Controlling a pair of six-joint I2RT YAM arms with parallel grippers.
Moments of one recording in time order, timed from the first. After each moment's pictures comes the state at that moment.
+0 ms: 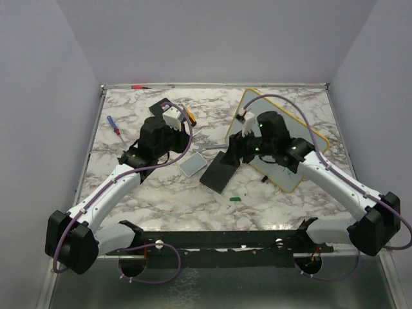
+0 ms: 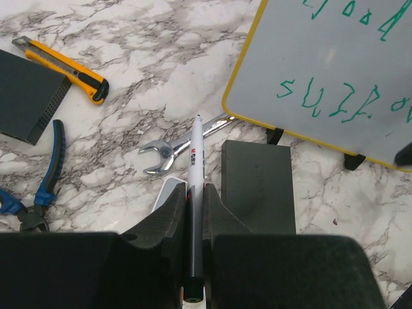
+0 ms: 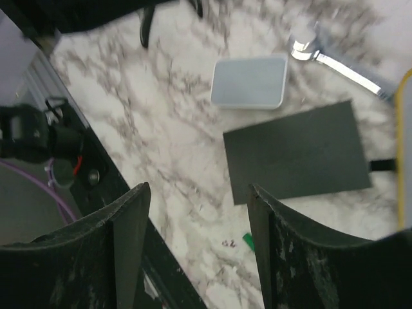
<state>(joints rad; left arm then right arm) -0.48 1.15 0.88 -0.09 0.17 -0.17 0.56 1.23 1.12 -0.40 -0.48 0.23</state>
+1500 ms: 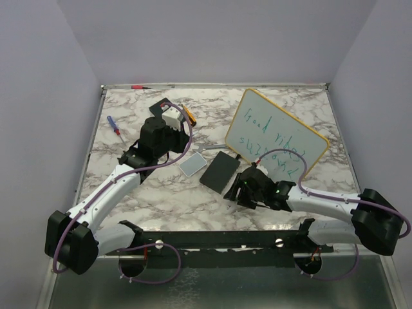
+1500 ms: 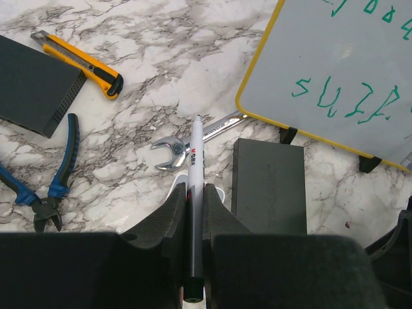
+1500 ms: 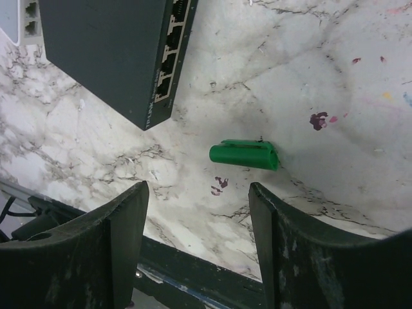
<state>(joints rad) -0.48 1.15 0.87 -0.11 0.12 -0.16 0.93 1.21 0.52 -0.20 0.09 1.20</state>
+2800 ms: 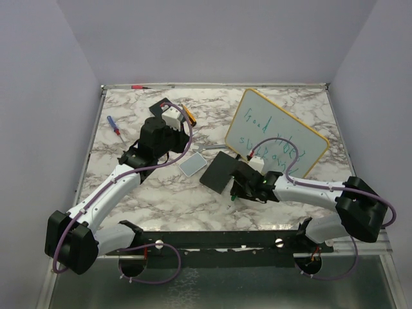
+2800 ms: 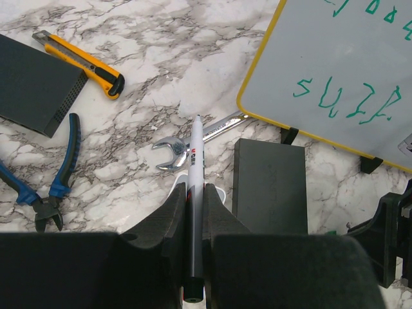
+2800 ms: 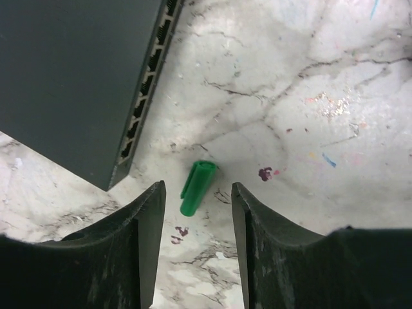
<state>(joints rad) -0.48 1.15 0.87 -0.11 0.12 -0.16 0.95 1.39 0.70 -0.37 0.32 1.07</state>
